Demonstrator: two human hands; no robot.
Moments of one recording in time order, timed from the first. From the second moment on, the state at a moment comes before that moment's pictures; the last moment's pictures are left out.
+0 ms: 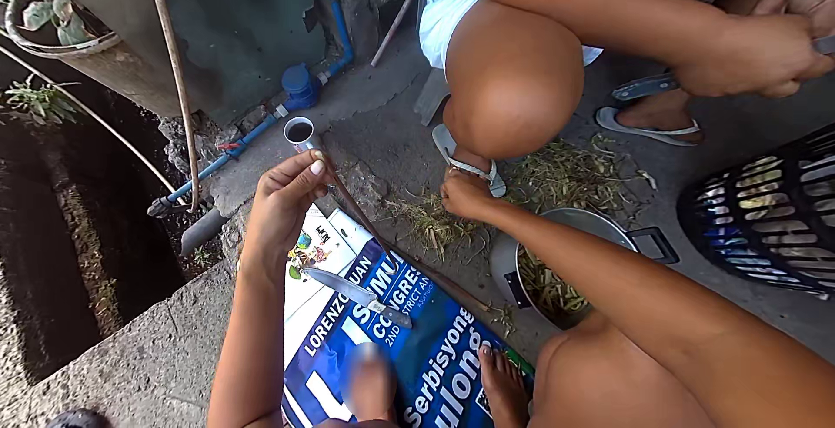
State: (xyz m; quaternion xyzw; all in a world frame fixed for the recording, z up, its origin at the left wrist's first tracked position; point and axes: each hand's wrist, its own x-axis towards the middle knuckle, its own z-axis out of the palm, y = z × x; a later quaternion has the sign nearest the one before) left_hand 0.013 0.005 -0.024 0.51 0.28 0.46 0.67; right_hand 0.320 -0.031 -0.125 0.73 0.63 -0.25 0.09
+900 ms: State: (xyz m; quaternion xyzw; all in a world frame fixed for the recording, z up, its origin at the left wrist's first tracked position) left_hand 0.065 -0.034 -0.017 0.66 0.32 0.43 0.53; right_hand 0.247 -0.085 -0.014 0.54 0.67 -0.16 -0.48
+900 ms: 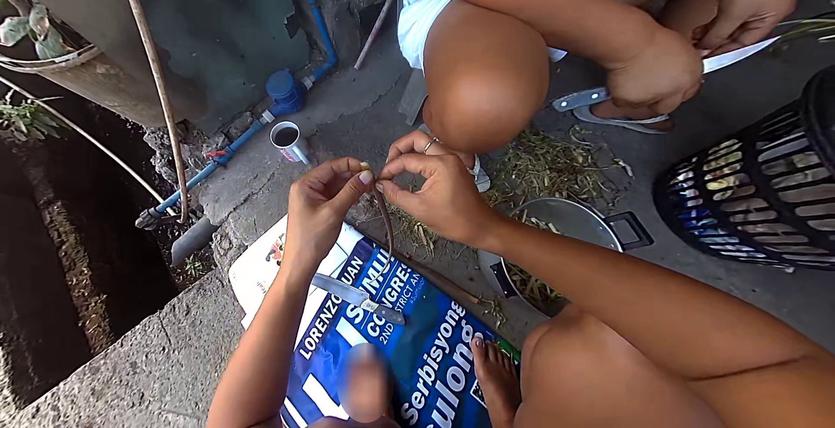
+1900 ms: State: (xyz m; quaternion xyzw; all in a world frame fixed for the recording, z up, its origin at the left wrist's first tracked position) left_hand 0.059 -0.007 -0.029 0.59 0.30 0.32 0.67; right_hand 0.261 -0.077 -0.025 0.28 0.91 0.16 -0.26
